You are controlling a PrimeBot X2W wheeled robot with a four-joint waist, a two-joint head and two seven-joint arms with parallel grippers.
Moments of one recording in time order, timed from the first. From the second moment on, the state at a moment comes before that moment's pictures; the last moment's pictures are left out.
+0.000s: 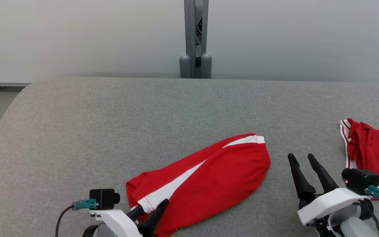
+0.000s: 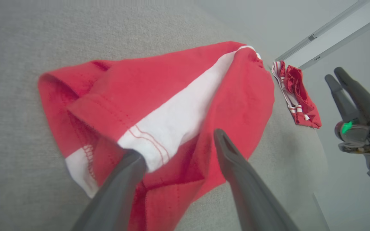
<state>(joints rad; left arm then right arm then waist) -0.25 0.31 -0.79 0.47 -1.15 -0.13 0.01 -0.22 -0.19 0.32 0.49 0.67 0.13 -0.26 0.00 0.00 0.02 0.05</state>
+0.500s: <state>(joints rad) -0.32 0.29 -0.79 0.52 -1.18 -0.13 -0.16 -0.25 -0.19 0.32 0.50 0.72 0.13 -0.26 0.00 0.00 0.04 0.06</state>
